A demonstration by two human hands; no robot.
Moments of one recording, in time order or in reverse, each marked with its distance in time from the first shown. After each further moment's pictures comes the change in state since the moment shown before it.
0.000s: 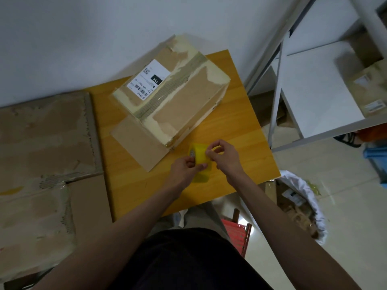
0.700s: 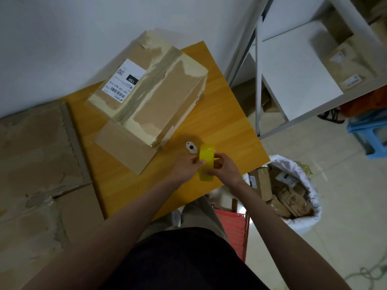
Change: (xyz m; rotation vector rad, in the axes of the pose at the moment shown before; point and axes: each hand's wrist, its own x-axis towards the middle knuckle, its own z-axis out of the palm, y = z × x) left_hand 0.013 0.014 0.027 0.358 -0.258 0.027; right_hand -0.013 0.080 -0.016 0.078 -0.047 0.220
